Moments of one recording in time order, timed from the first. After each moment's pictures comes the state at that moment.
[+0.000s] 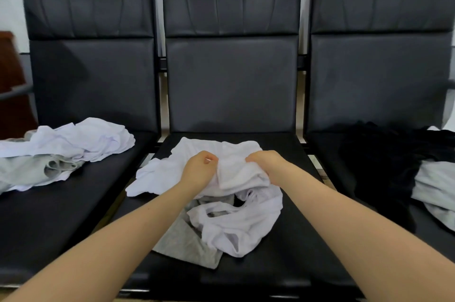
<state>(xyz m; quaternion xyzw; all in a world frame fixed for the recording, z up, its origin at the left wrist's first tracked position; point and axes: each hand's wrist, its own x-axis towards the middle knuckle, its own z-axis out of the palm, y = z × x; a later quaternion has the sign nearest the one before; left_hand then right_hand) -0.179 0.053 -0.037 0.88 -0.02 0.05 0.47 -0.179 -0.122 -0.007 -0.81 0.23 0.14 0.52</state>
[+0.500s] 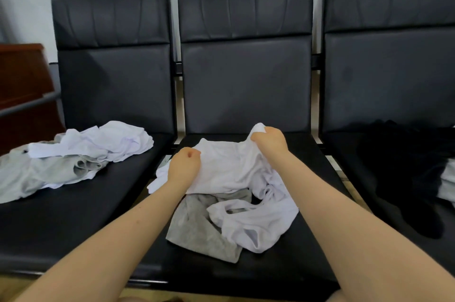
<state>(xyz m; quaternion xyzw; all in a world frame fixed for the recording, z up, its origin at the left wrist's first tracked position) -0.184 0.108 -0.023 0.86 0.09 0.13 0.48 -0.178 -0.088 0.016 -0.78 0.13 -0.09 0.61</state>
